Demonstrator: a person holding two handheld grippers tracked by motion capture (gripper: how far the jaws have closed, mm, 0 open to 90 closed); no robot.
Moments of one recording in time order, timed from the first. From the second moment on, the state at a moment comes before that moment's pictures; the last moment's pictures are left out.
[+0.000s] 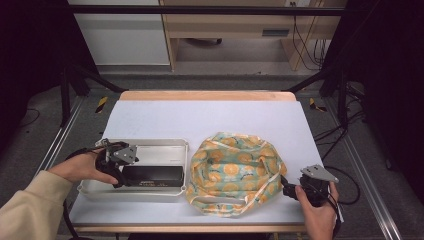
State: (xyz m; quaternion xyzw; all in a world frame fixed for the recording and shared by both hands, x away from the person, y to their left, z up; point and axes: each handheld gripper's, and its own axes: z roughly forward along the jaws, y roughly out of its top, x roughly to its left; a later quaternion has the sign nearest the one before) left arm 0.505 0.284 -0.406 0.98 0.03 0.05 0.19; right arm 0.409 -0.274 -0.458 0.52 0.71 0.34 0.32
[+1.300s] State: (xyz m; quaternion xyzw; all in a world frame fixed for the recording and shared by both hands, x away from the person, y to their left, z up) left arm 0.475 0.240 -0.362 0.96 0.07 0.10 0.23; right arm 0.408 -0.275 -0.457 0.52 0.71 0.35 0.32
